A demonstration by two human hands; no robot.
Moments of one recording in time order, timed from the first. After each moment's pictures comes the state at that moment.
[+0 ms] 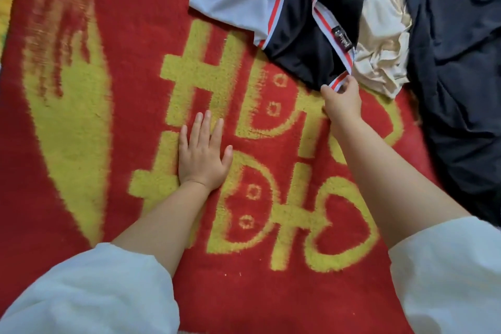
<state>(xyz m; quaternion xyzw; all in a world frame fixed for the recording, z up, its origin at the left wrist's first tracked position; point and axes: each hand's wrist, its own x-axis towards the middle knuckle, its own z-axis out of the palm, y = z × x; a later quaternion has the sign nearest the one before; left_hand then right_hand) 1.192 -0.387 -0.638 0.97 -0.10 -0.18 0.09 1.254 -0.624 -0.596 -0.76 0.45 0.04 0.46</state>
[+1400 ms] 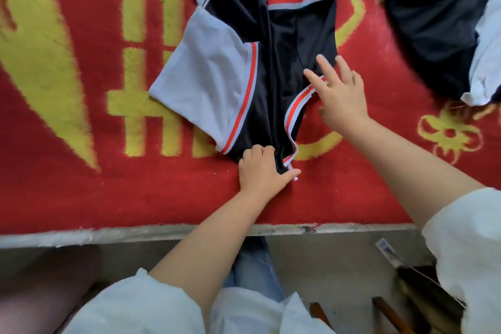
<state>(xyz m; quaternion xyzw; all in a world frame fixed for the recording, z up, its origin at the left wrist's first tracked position) 0.993 -0.464 -0.577 0.89 -0.15 -0.39 0.18 1.041 -0.651 -0.562 -0.97 0.07 0.22 -0.02</state>
